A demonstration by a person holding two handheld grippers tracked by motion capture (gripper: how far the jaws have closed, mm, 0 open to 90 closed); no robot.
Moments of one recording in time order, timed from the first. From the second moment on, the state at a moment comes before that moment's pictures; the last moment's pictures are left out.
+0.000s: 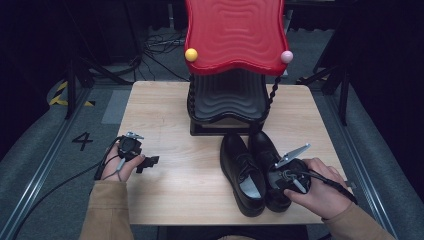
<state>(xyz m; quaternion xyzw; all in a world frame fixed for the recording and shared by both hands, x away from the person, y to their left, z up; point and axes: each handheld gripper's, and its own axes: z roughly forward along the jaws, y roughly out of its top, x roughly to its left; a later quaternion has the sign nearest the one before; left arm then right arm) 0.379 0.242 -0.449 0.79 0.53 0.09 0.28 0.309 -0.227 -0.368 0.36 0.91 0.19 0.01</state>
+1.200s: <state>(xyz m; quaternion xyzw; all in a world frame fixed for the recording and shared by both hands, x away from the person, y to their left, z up) 0.379 0.243 -0.449 0.79 0.53 0.09 0.28 0.357 -0.192 -0.418 0.53 0.84 0.12 -0.03</state>
